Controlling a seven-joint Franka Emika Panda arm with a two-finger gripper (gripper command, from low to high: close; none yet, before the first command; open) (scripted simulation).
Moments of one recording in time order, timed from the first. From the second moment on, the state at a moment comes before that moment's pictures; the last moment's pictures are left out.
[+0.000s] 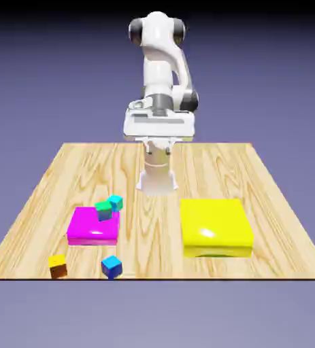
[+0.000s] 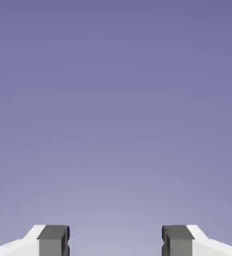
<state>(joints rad) 0.03 -0.53 -0.02 -2.78 0.00 3.00 0.72</state>
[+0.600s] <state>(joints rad) 0.22 0.13 -0.30 -2.29 -0.05 2.50 0.34</state>
